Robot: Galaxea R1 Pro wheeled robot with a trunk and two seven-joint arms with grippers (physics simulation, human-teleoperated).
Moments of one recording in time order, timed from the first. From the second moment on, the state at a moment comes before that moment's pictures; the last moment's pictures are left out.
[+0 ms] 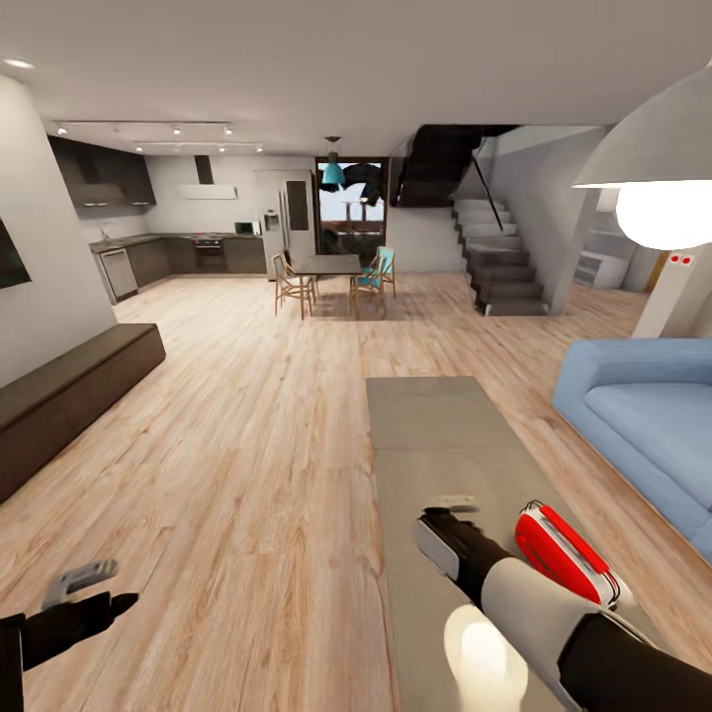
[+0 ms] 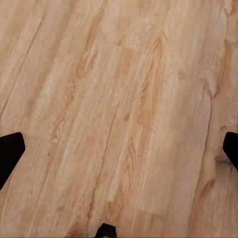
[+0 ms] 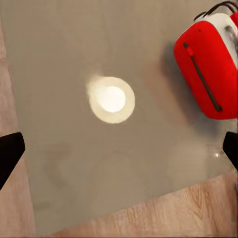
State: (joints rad) left arm -0.30 -0.03 0.82 -1.50 -0.68 0.88 -0.83; right arm -0.87 0.07 0.75 -0.39 -0.86 0.47 -0.72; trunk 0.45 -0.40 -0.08
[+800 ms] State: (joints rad) left arm -0.30 -0.17 1.27 -1.47 -0.89 0.39 -0.84; right arm -0.61 -0.11 0.75 -0.39 -0.86 0.24 -1.09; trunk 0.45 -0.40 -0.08
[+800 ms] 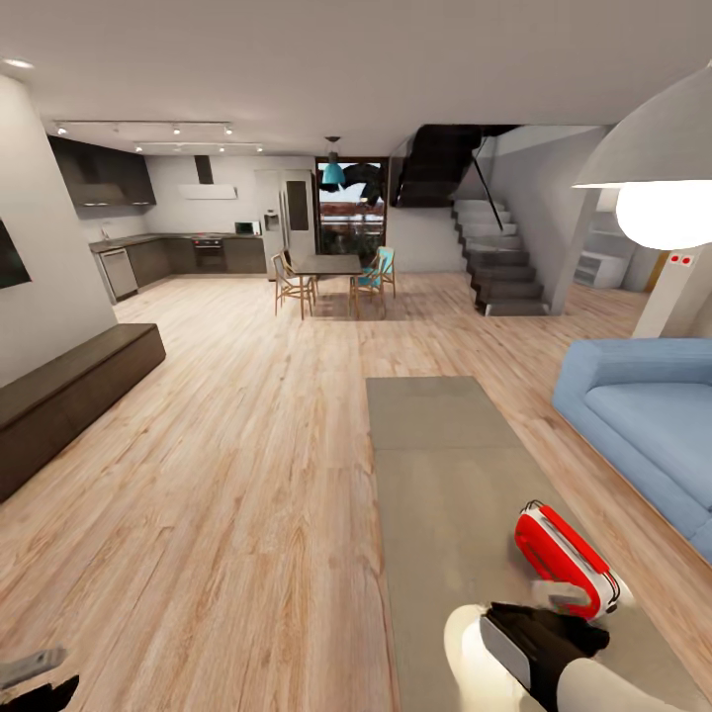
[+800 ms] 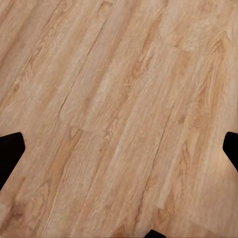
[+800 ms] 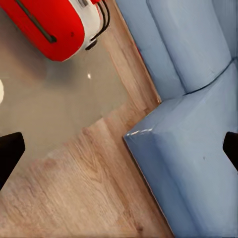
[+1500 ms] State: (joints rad) left arm -0.30 -0.17 1.73 -1.35 -1.07 -0.07 -0.86; right arm -0.22 -0.14 0.75 -0.39 -0.76 -0.03 -1.07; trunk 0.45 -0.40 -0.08
